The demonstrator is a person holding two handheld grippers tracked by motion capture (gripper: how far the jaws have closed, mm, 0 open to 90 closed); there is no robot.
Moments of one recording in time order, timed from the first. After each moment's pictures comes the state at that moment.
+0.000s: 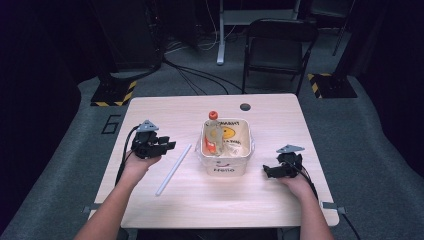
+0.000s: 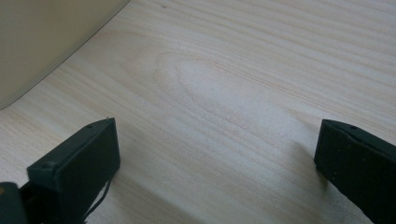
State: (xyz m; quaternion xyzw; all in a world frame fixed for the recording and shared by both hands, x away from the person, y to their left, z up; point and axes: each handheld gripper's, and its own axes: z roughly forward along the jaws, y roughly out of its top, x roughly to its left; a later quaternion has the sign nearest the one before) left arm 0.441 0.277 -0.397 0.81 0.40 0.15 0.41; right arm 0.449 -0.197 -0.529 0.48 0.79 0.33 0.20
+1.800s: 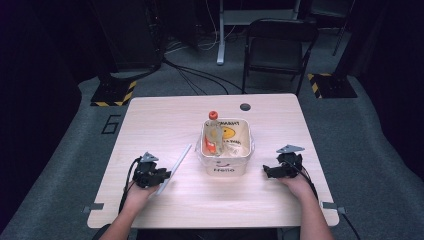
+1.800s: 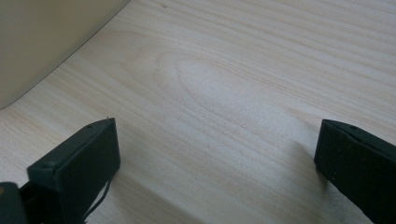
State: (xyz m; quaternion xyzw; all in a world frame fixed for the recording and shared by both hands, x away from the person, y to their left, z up) left arm 0.404 0.291 -0.496 0.80 0.47 0.11 0.35; right arm 0.448 -0.198 -0.529 0.47 0.79 0.33 0.20
